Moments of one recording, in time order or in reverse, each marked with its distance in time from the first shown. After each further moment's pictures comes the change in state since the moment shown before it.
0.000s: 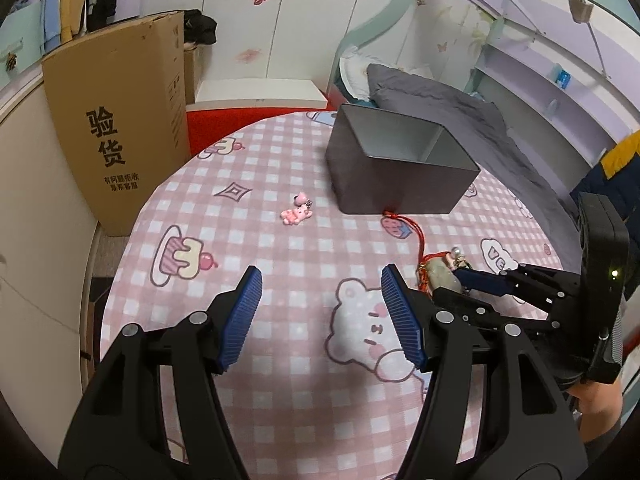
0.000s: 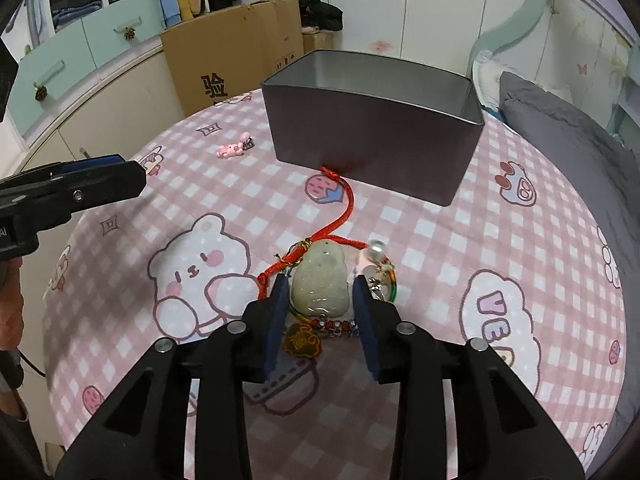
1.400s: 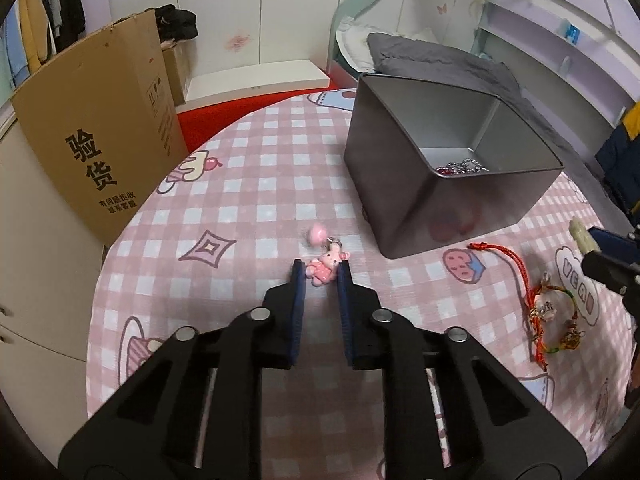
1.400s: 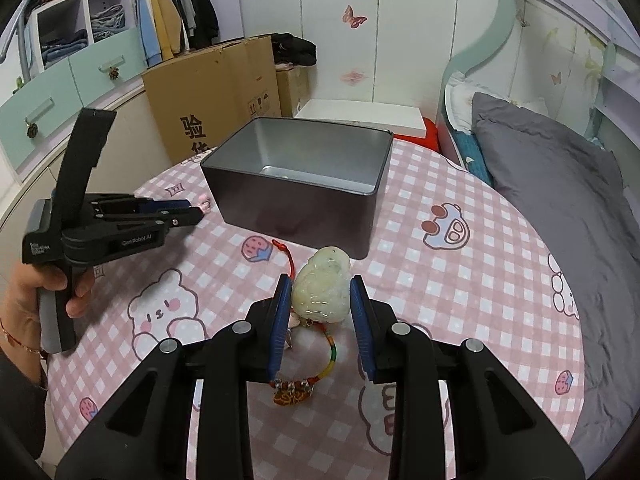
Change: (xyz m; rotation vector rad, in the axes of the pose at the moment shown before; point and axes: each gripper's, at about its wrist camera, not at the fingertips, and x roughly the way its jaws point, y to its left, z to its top) left arm 0.089 0.007 0.039 0.120 0.083 0.060; right arm -0.041 -0.046 0.013 0.043 -0.119 -0.044
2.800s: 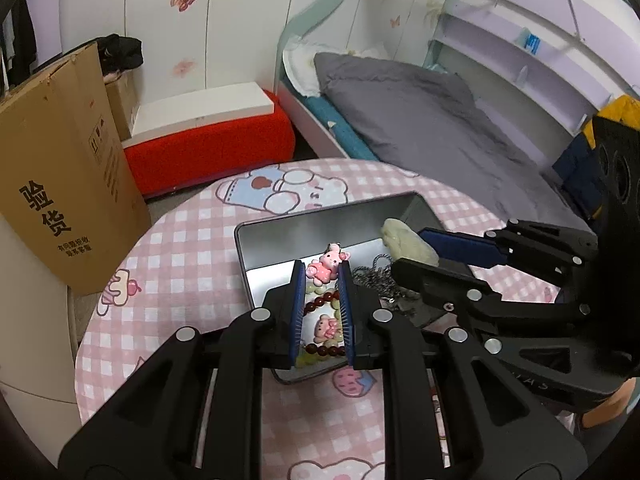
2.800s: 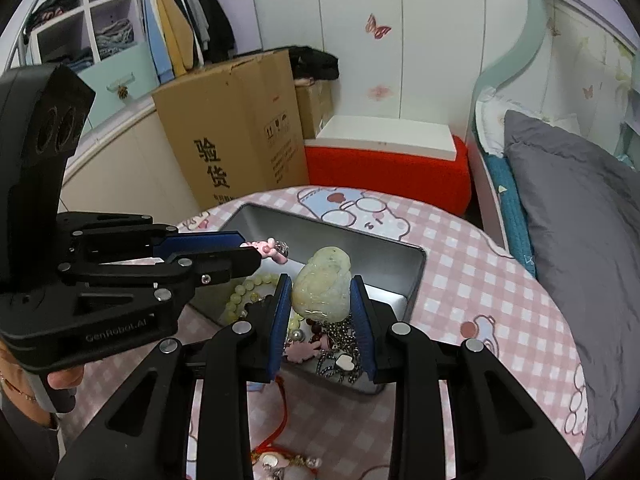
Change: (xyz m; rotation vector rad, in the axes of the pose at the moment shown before) left arm -0.003 -0.055 0.087 0.064 -0.021 -0.156; right arm 0.055 -0.012 0.083 -0.026 -0.013 0.104
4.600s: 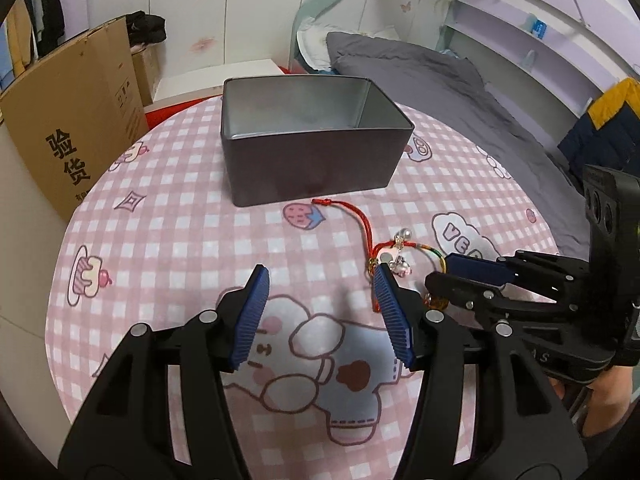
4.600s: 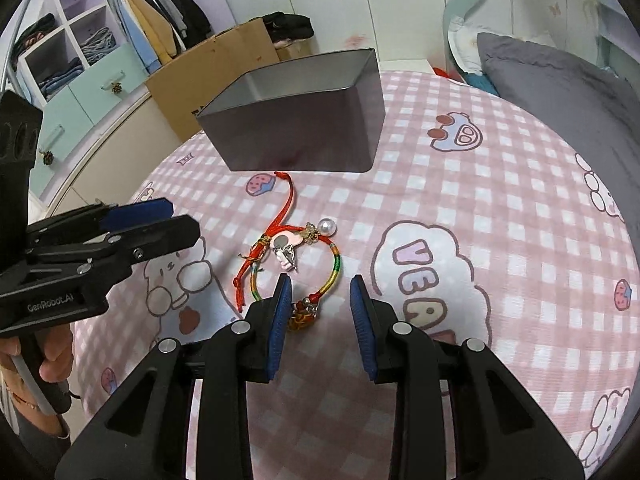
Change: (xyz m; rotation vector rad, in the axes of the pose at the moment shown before) left arm -0.048 -0.052 -0.111 -0.047 0.032 0.065; right arm -0.048 -0.004 -0.125 0.197 0.099 0.046
